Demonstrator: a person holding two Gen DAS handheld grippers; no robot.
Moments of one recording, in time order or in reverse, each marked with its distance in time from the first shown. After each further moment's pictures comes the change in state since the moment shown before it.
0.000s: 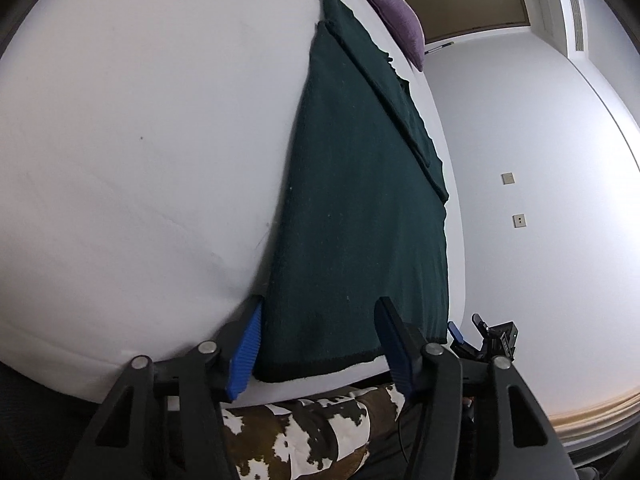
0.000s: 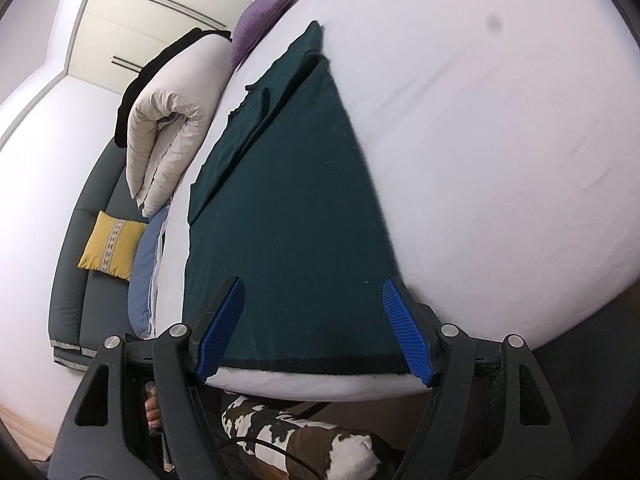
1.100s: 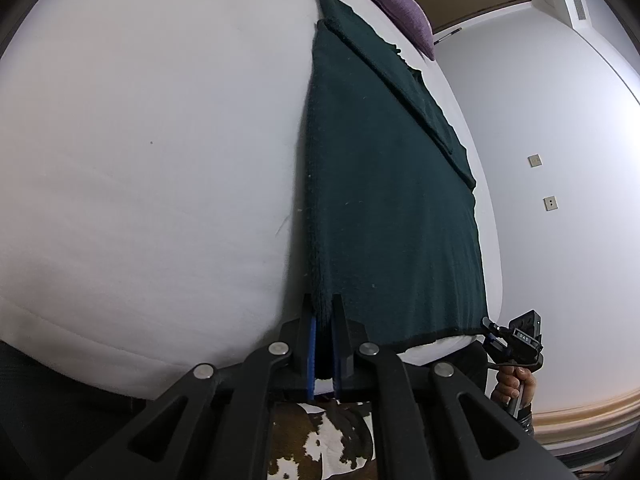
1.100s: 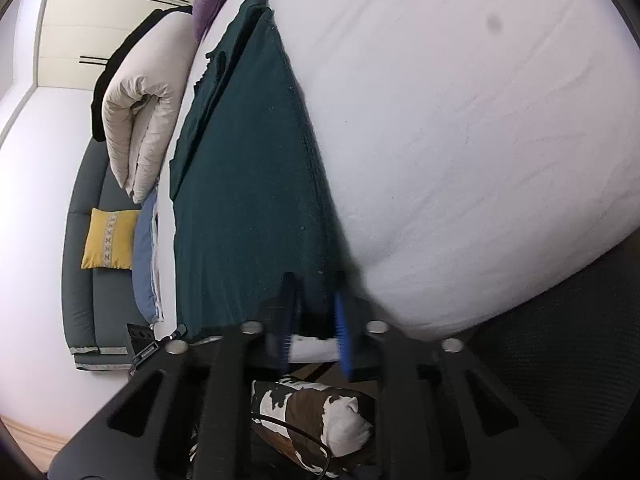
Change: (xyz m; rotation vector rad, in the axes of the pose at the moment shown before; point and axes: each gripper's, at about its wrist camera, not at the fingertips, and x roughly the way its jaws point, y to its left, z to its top) left arm 0.002 -0.014 -0.009 0.082 -0.023 0.145; right arm 0.019 -0.039 -0.011 0.121 0.171 0.002
